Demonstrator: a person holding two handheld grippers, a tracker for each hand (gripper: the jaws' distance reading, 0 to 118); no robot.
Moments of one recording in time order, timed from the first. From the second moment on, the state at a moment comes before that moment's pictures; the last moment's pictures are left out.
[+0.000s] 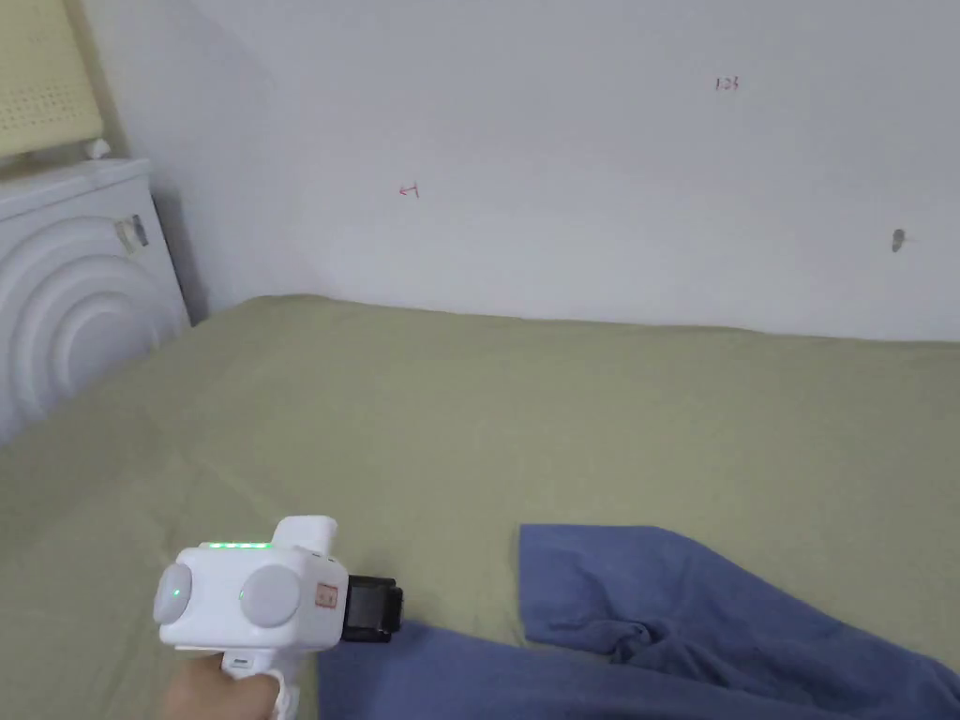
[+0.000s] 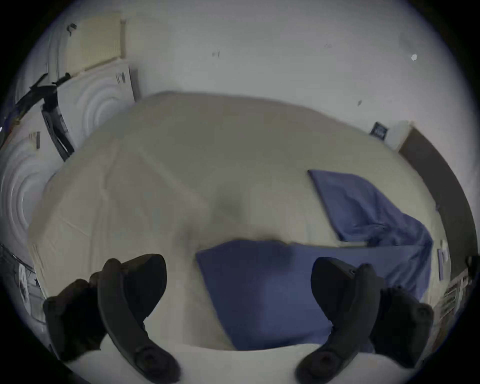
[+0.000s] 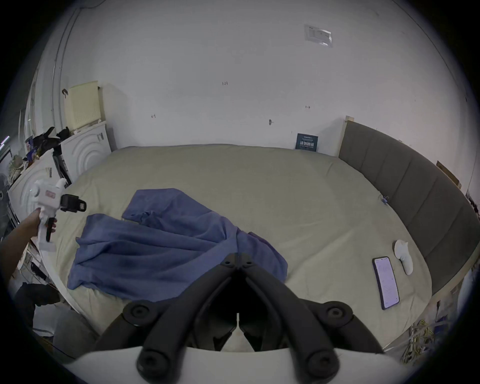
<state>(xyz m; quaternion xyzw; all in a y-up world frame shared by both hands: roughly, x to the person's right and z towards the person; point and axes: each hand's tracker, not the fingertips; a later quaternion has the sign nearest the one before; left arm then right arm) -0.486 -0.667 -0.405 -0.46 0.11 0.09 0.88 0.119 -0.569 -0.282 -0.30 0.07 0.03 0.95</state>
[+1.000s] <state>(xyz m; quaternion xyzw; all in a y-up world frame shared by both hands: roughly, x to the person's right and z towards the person) -0.456 -0.666 -0.374 -0.47 0.05 0.16 0.87 0.113 -0.669 -0.459 -0.46 0.11 0.00 0.88</state>
